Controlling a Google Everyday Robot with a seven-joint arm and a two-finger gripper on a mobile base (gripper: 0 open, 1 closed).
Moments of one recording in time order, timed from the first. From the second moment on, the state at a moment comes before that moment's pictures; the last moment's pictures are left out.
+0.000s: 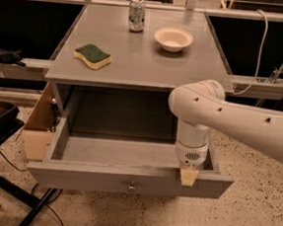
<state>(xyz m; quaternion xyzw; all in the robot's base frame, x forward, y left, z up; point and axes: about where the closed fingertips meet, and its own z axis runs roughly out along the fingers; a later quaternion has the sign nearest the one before) 0.443 -0.154 0.650 0.67 -0.73 -0.05 0.12</state>
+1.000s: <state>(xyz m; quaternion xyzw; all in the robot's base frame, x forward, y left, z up) 0.436 -0.155 0.647 0.69 -0.71 -0.06 0.13</state>
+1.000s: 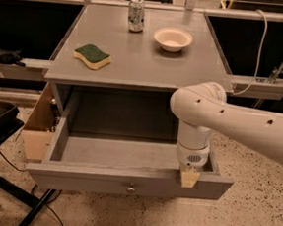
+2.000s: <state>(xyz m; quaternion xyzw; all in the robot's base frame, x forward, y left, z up) 0.436 -0.155 0.647 0.69 -0.71 -0.06 0.13</state>
